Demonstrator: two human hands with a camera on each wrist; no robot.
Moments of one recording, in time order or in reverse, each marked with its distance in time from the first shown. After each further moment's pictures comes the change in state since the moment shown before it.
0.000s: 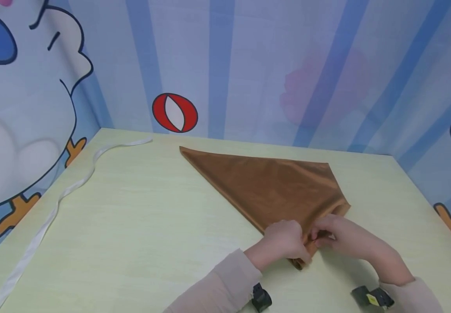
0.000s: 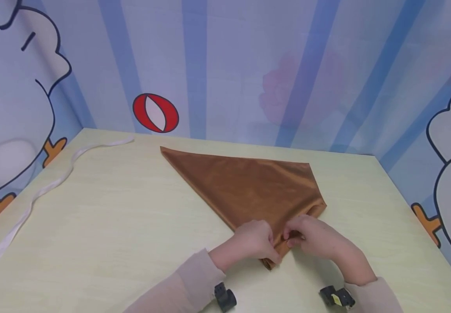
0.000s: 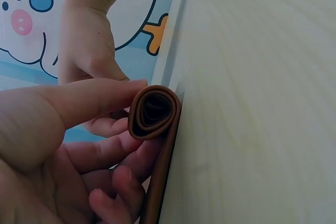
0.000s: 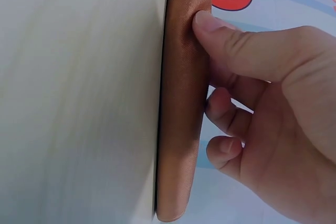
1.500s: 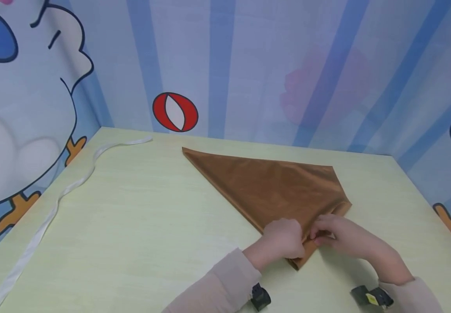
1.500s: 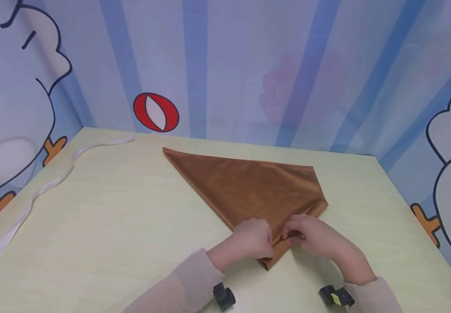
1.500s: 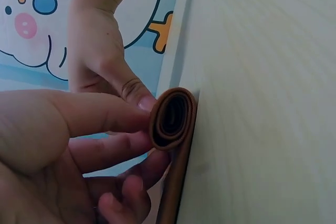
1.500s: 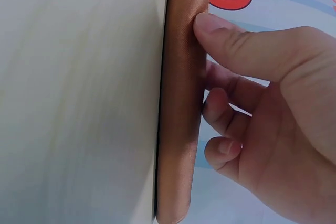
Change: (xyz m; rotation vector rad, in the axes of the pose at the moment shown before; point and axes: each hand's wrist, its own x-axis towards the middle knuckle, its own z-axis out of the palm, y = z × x) left_hand 0.000 -0.001 -0.004 0.118 0.023 0.044; right_hand -0.001 0.001 0.000 0.005 0.007 -0.019
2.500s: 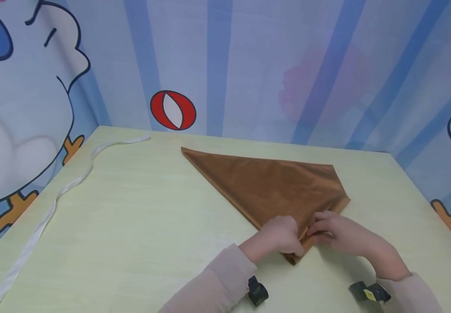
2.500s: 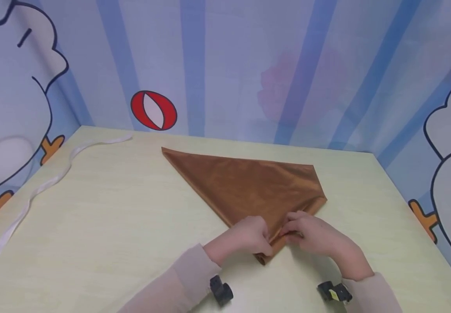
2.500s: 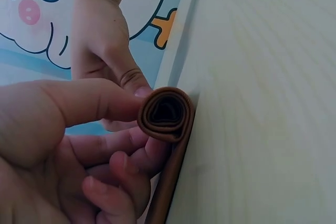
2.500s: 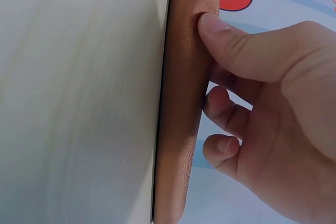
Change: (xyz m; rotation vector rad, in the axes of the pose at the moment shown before) left_hand 0.004 -0.009 0.001 -0.212 -0.066 0.051; right_hand -0.001 0.002 0.003 -0.121 0.064 -0.168
